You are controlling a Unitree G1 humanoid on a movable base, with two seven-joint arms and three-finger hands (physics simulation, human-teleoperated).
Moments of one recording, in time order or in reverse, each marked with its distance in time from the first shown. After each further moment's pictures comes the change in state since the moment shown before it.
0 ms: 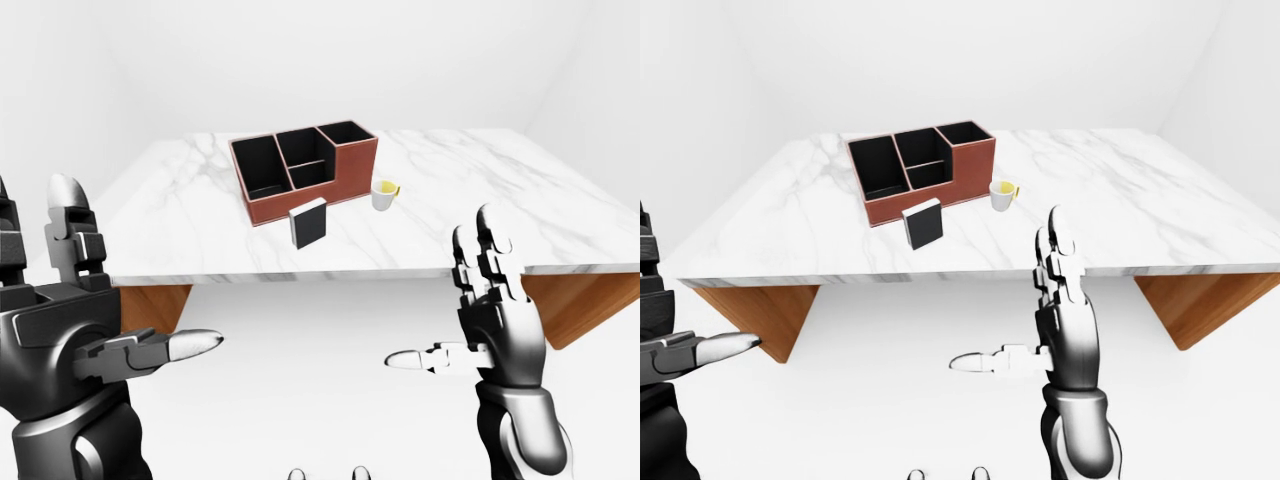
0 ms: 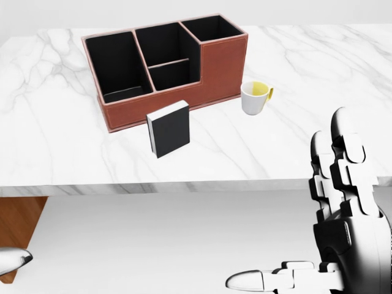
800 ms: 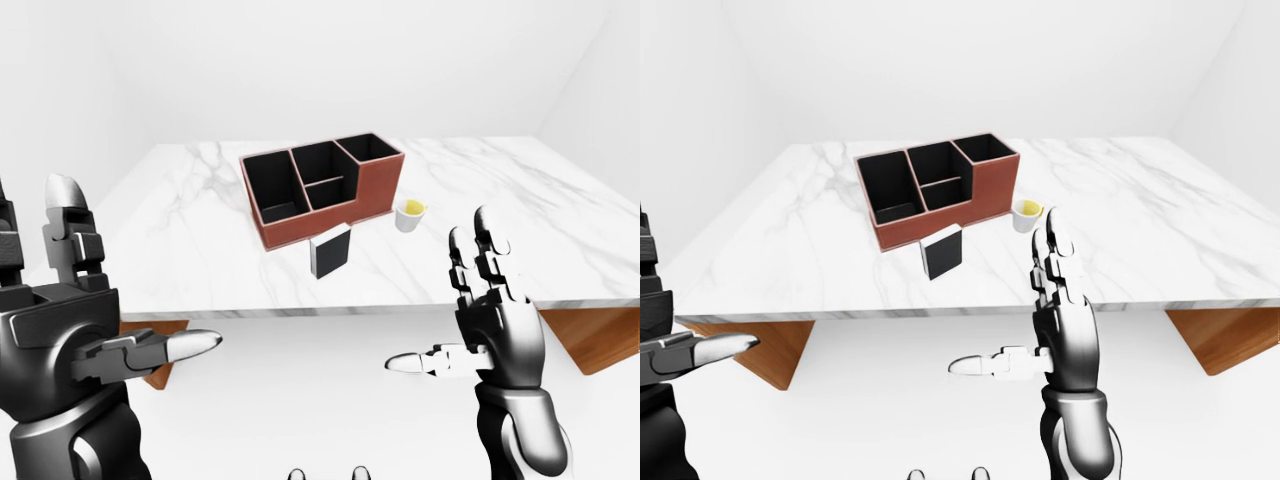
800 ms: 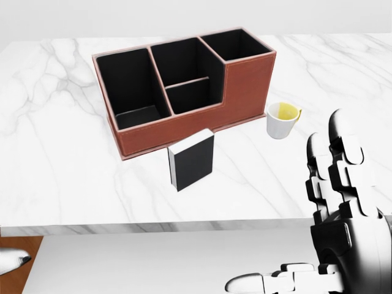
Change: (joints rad) left arm 0.001 0.001 0.005 0.000 -0.006 0.000 0.000; right arm 0.007 -0.003 0.002 -0.001 0.043 0.000 0.009
